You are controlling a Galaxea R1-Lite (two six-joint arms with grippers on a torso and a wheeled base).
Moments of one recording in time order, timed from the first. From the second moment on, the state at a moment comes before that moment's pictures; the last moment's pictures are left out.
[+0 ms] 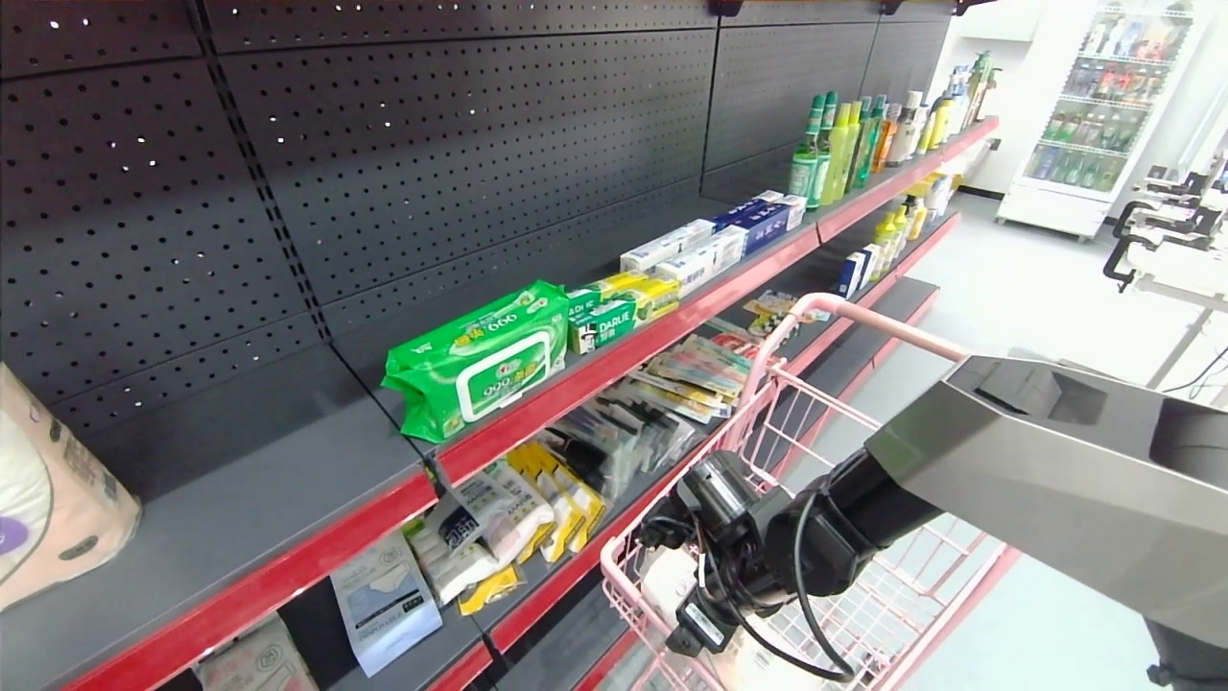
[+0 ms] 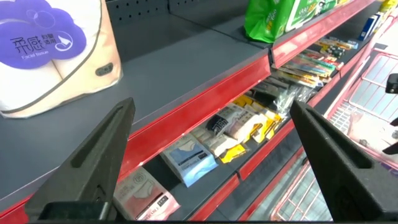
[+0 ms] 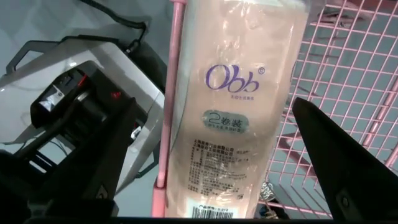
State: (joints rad) left arm 0.00 0.00 0.00 0.00 0.01 0.01; right arm 0.68 2.33 -1.09 -0.06 -0.03 -0.20
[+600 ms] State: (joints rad) left arm 0.00 0.00 0.00 0.00 0.01 0.01; right arm 0.63 2.39 -1.14 -0.05 -0.04 -0.25
